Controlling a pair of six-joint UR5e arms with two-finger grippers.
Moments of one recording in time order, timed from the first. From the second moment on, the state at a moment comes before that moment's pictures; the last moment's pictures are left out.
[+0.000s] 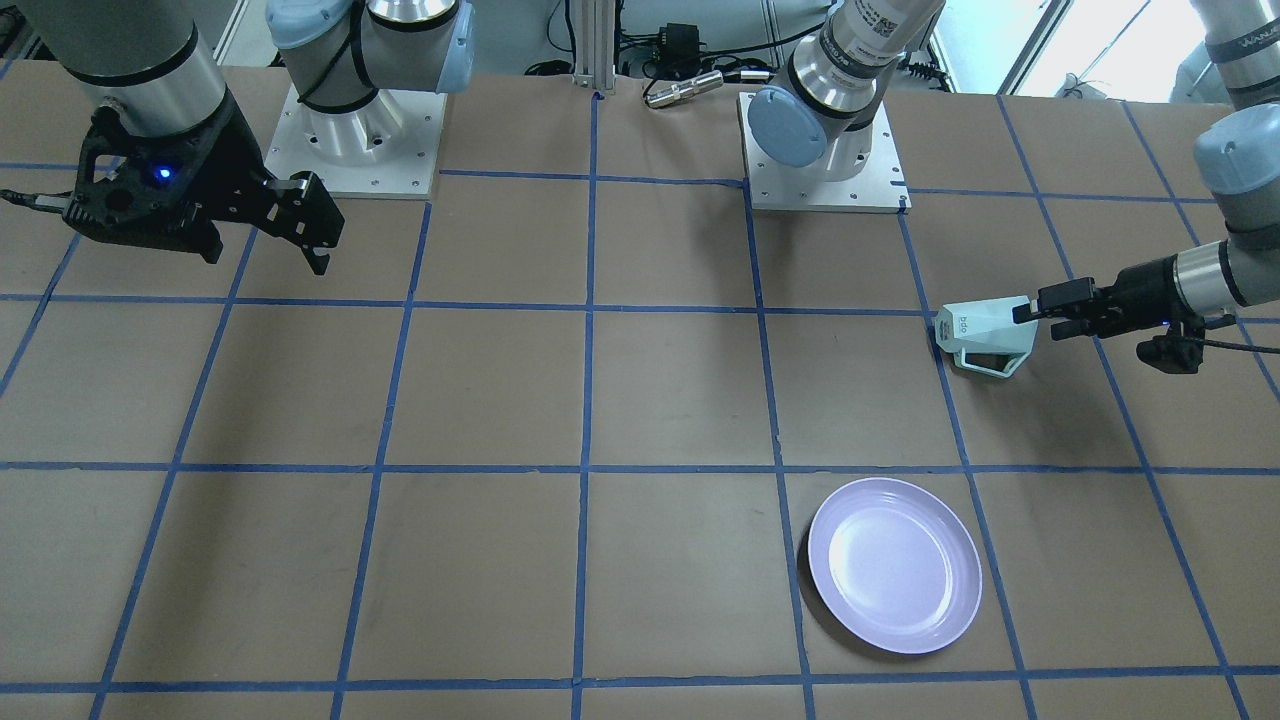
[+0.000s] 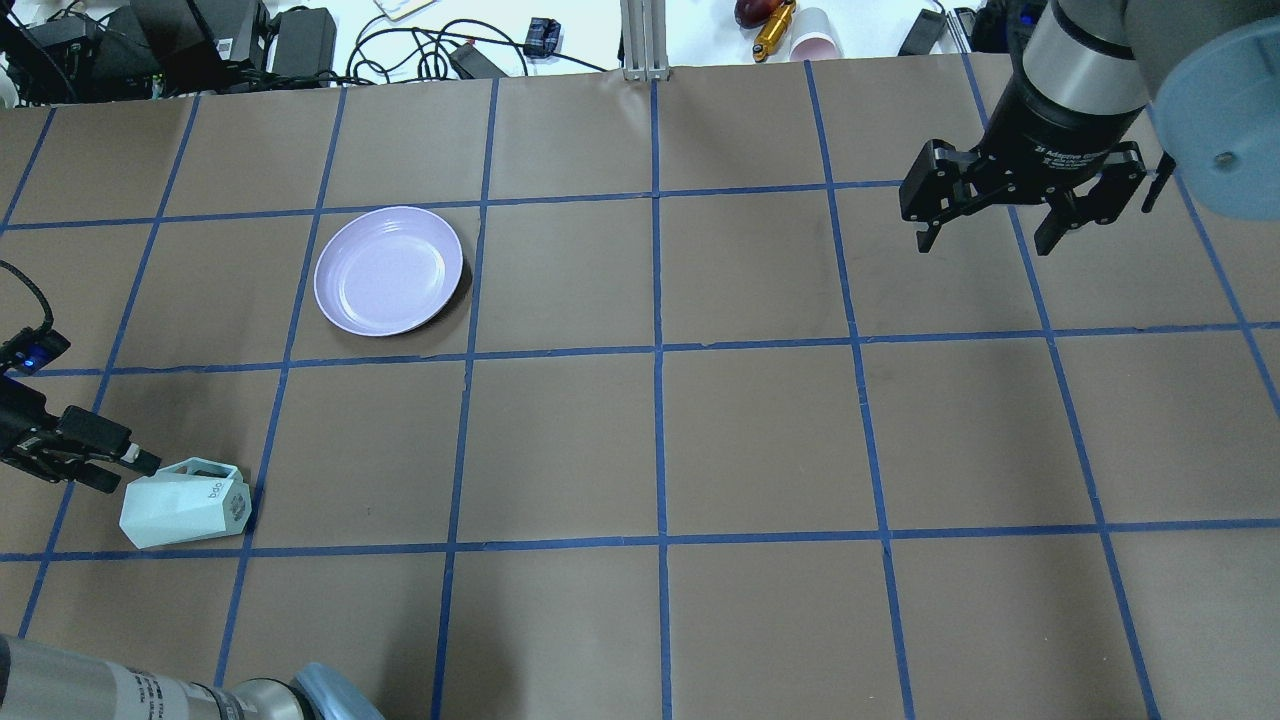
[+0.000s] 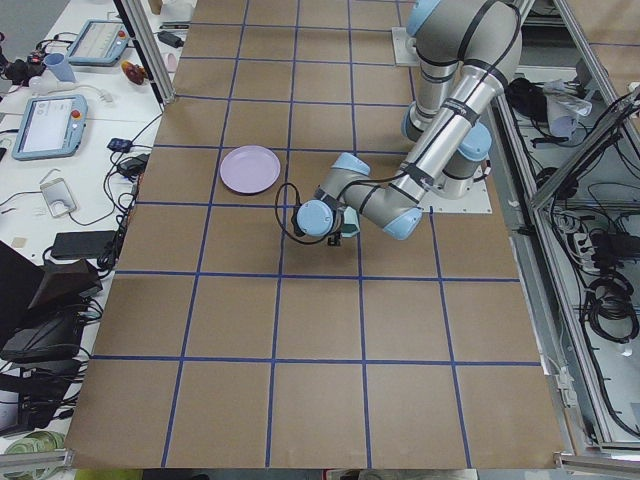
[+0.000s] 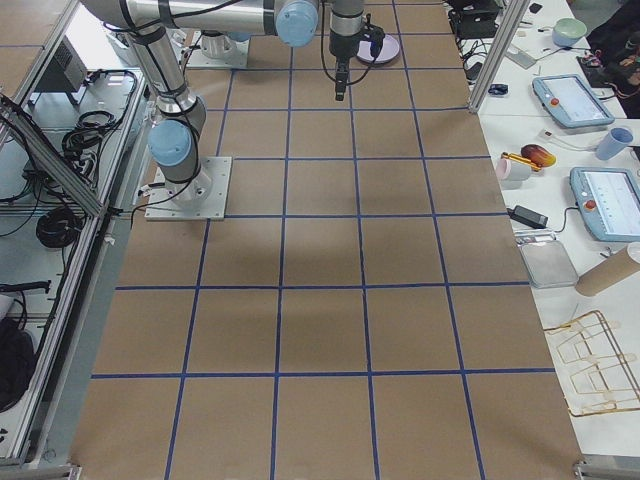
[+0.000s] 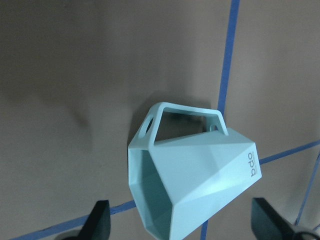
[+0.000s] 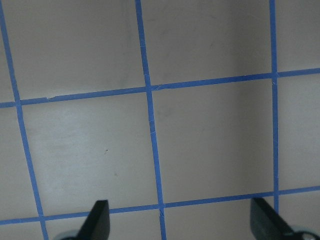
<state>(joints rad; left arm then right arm) -0.69 -1.88 -1.86 -1.53 1.43 0.93 1.52 -1.59 1.63 -1.60 -1.59 0.04</state>
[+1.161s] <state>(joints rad) -0.69 -1.90 -1.89 -1.60 1.37 0.86 1.52 -1.59 1.63 -1.60 -1.59 0.04</state>
